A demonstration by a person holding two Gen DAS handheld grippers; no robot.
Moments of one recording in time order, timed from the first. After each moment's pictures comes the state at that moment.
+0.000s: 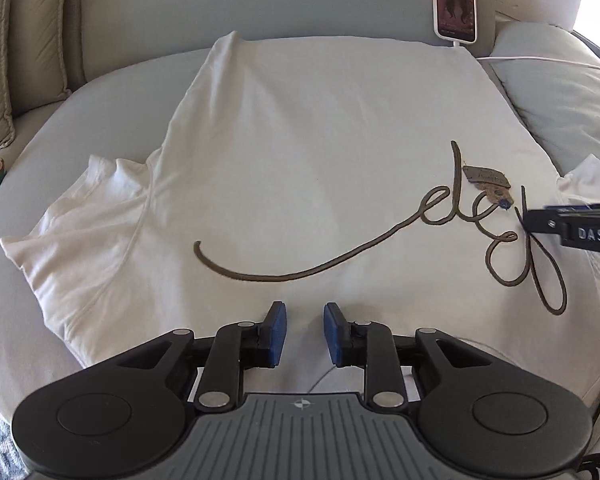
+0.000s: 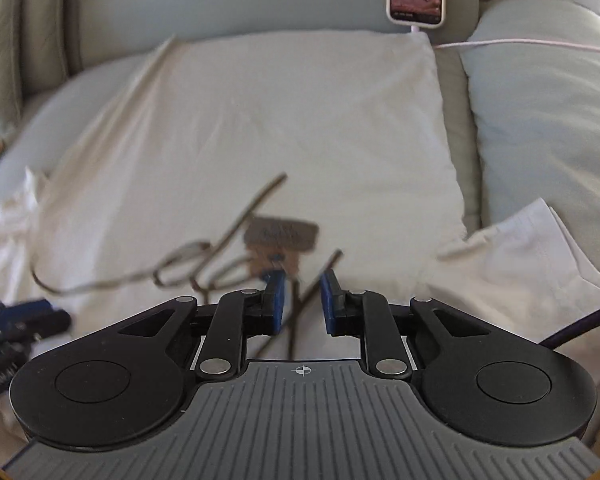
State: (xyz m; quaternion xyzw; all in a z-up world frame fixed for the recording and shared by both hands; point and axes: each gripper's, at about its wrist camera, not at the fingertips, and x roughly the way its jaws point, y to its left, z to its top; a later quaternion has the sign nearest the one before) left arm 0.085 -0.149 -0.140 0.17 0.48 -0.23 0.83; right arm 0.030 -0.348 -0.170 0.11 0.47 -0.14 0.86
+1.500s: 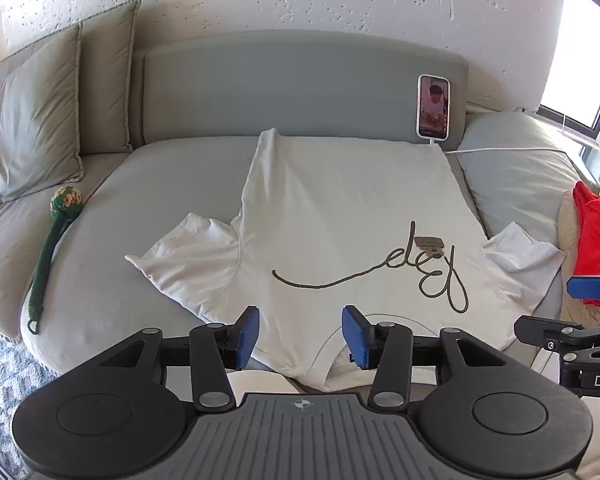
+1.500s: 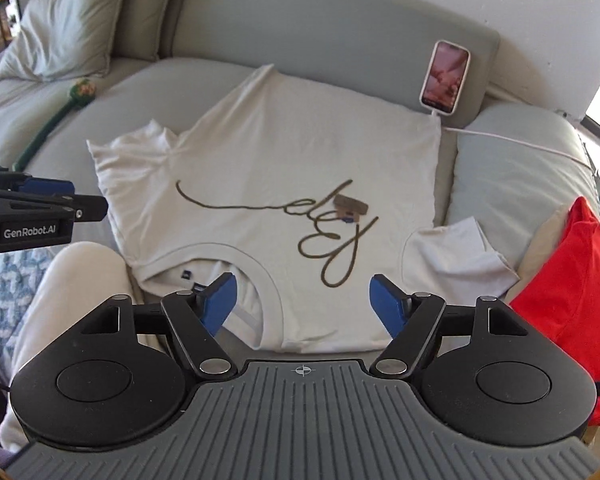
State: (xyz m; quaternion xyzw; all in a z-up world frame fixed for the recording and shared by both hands) left arm -0.016 -0.051 0.011 0.11 0.38 -0.25 0.88; right arm -0.103 -0.223 -0.001 0.02 0.44 -0.10 0.89
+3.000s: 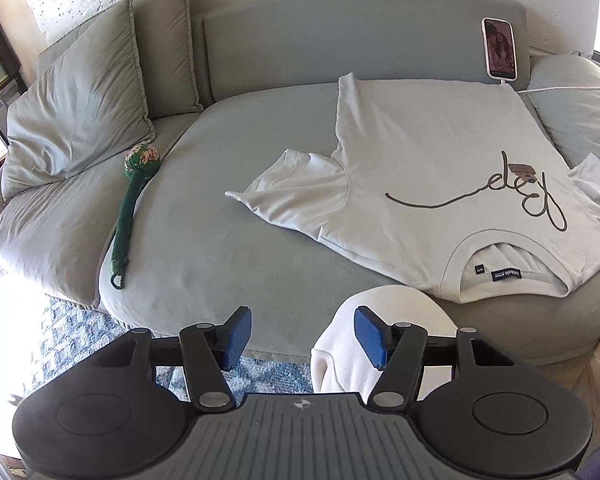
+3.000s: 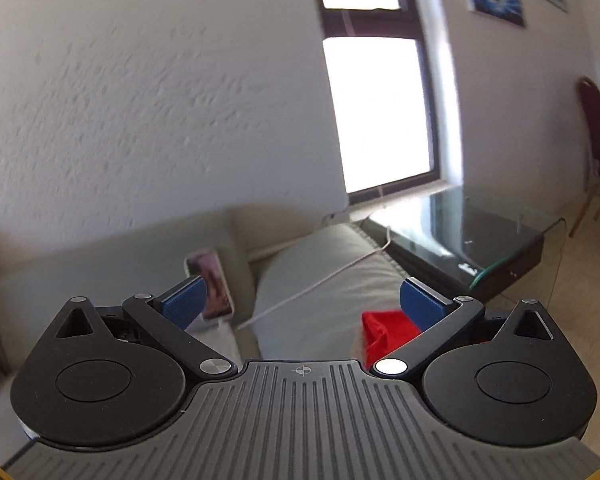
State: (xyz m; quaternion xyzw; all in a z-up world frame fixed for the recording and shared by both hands) left arm -0.004 0.023 -0.030 0.19 0.41 -0.16 0.88; right arm -0.147 -0.345 0.089 0.13 0.16 -0.43 0.88
